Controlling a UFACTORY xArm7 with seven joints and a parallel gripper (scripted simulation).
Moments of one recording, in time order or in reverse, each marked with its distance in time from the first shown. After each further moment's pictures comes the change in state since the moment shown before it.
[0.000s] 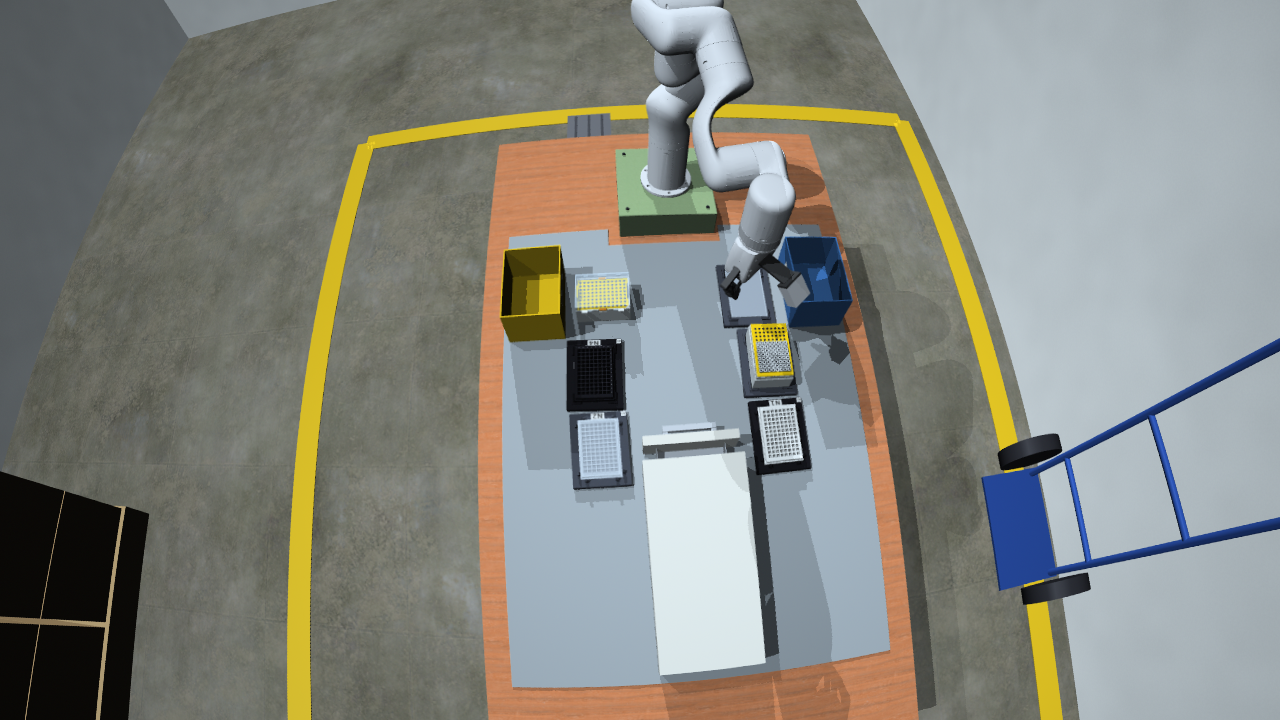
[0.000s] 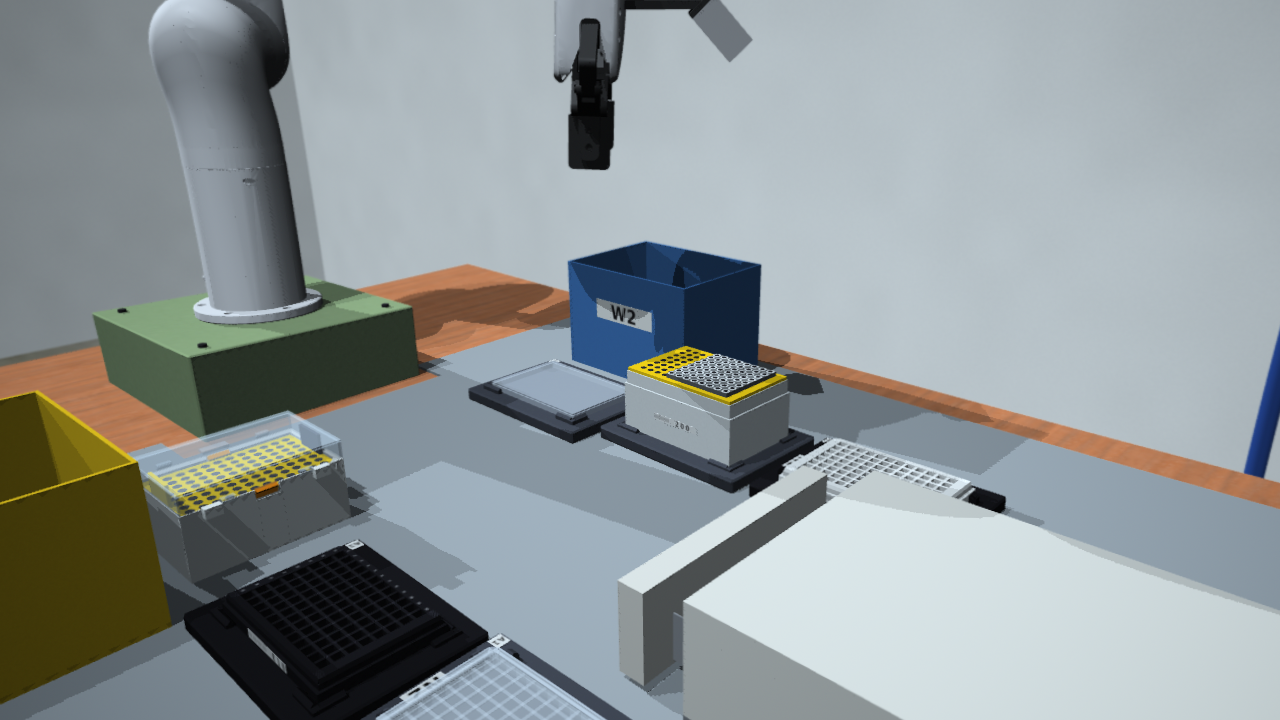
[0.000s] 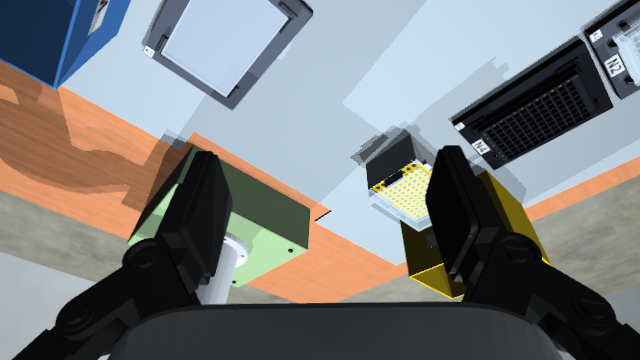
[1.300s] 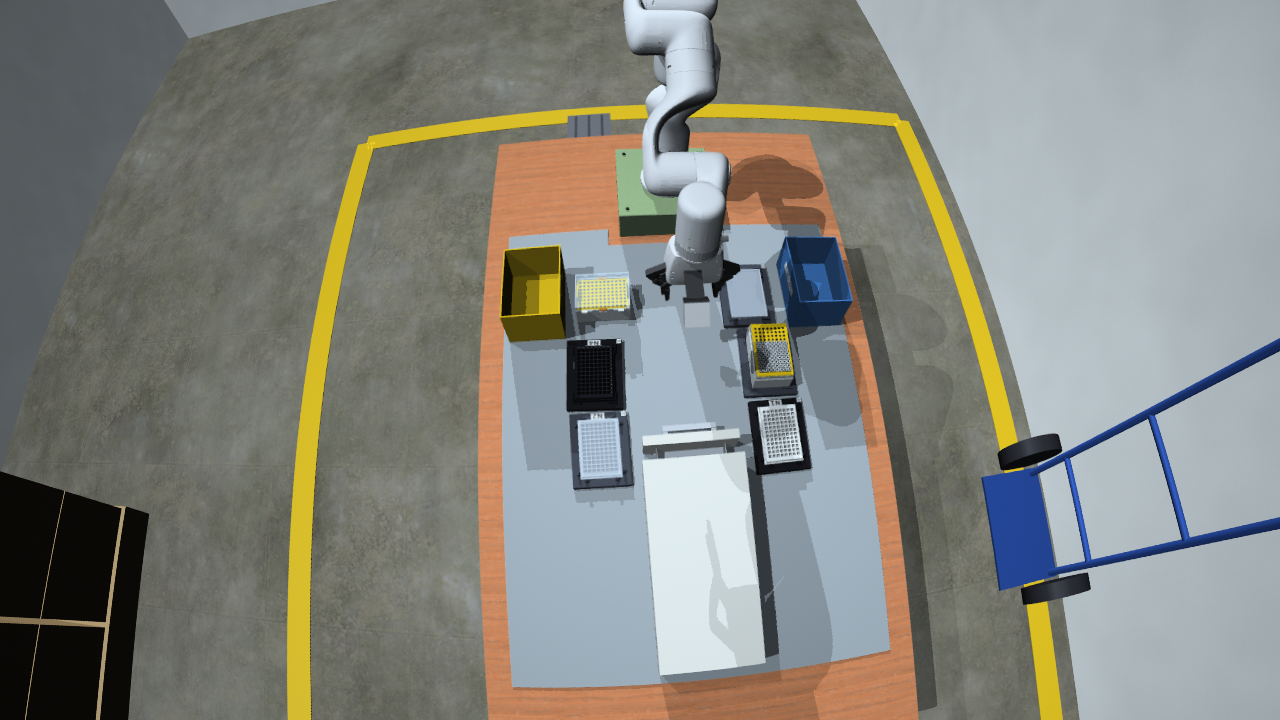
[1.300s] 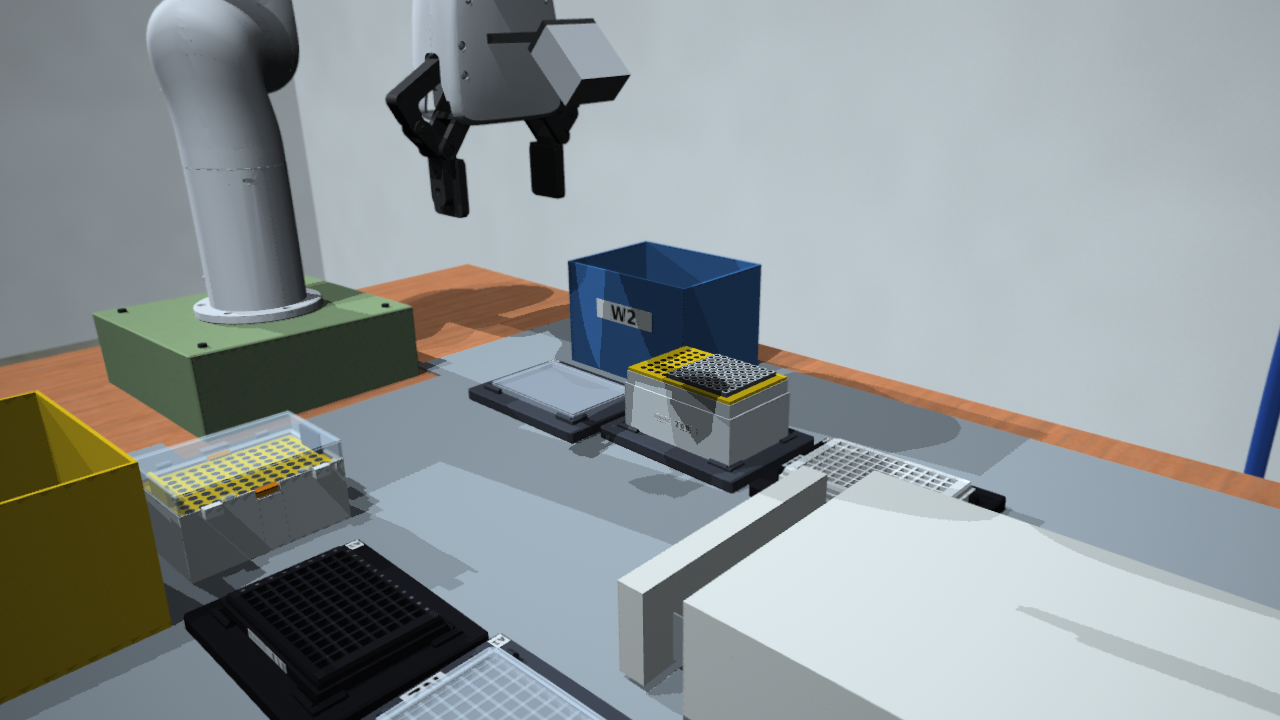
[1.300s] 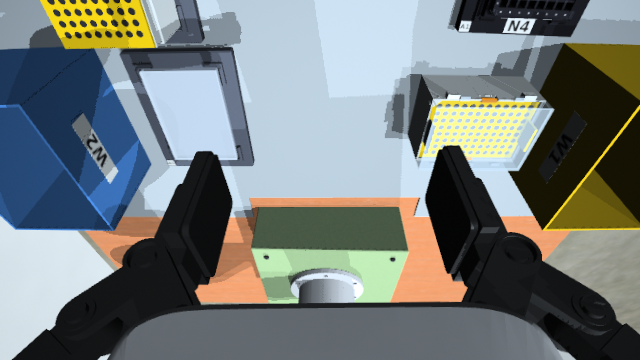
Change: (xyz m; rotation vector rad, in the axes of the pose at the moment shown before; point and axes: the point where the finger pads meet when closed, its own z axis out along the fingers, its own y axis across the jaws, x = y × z) arm -0.063 0.085 0.022 -0.007 0.051 0.734
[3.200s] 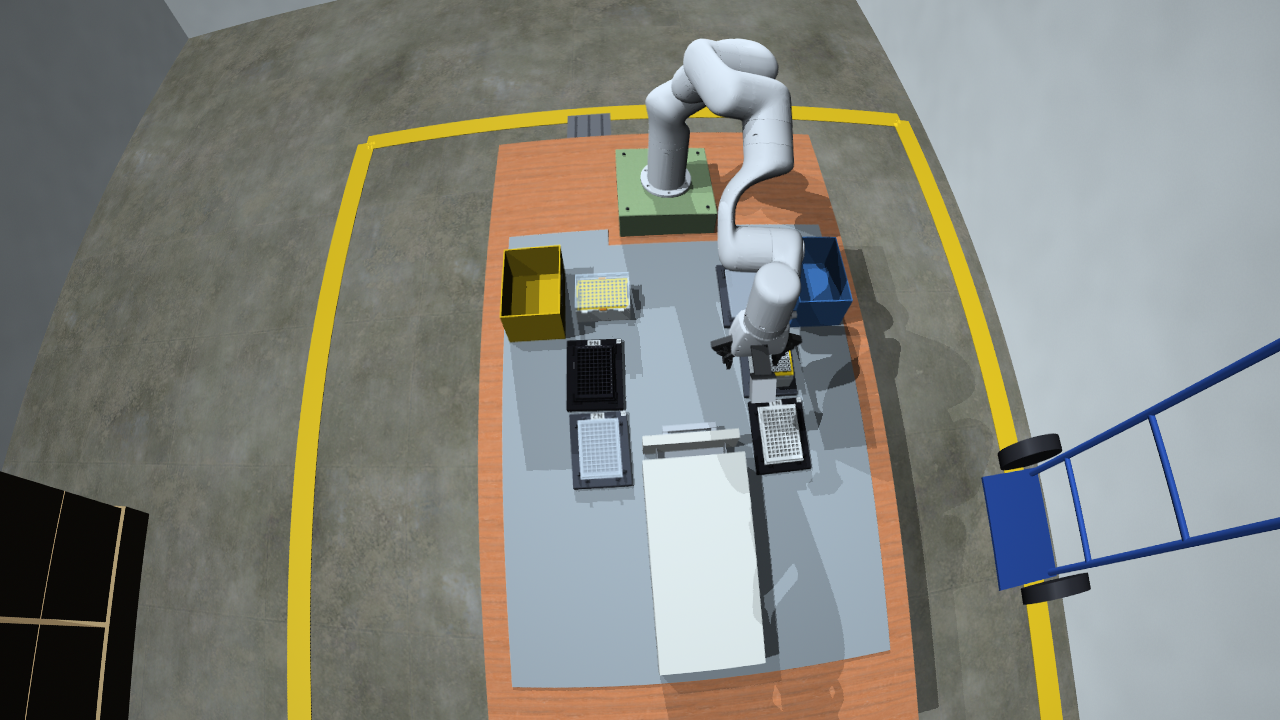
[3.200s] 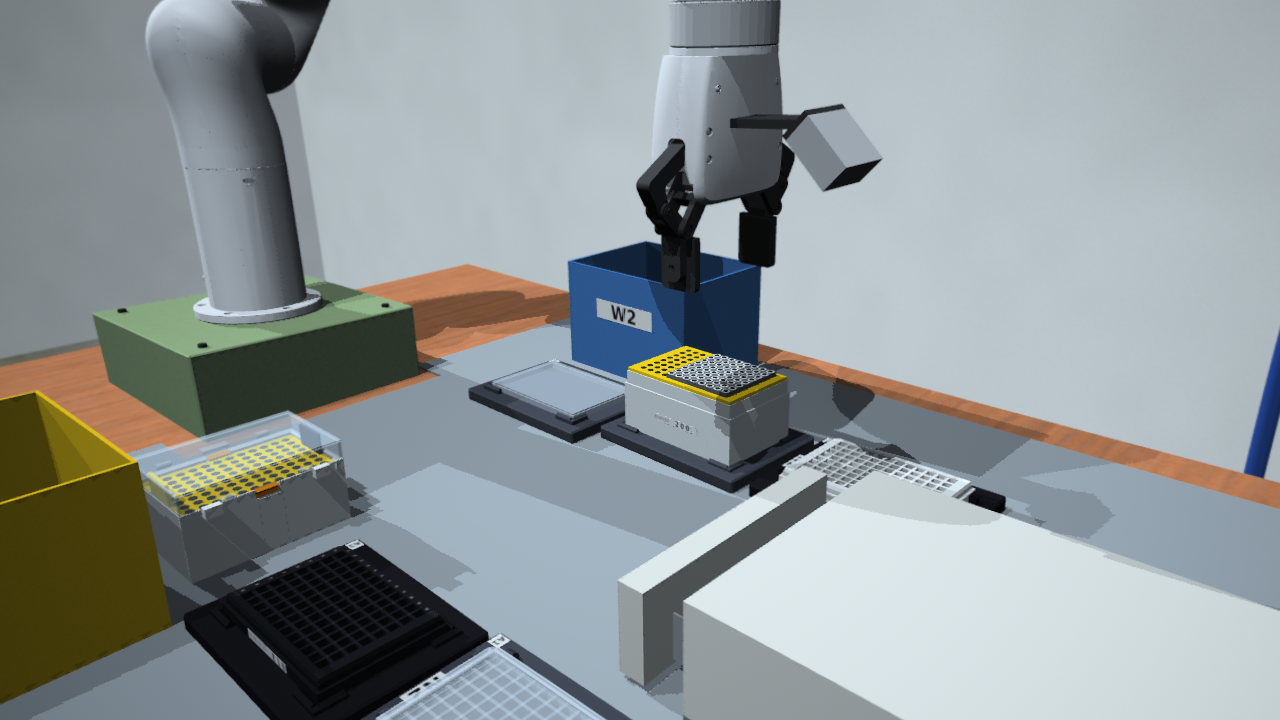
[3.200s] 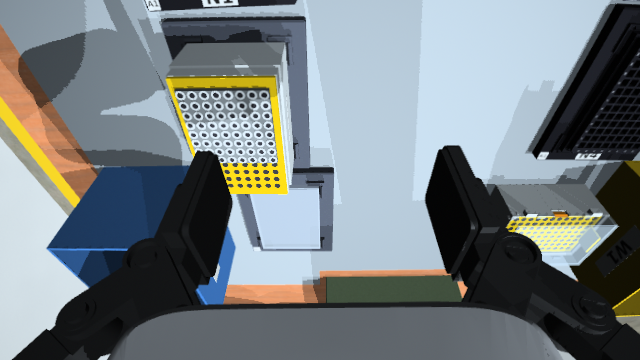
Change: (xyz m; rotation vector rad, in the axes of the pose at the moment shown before) arm 0.125 -0.105 0.055 -0.002 0.012 0.012
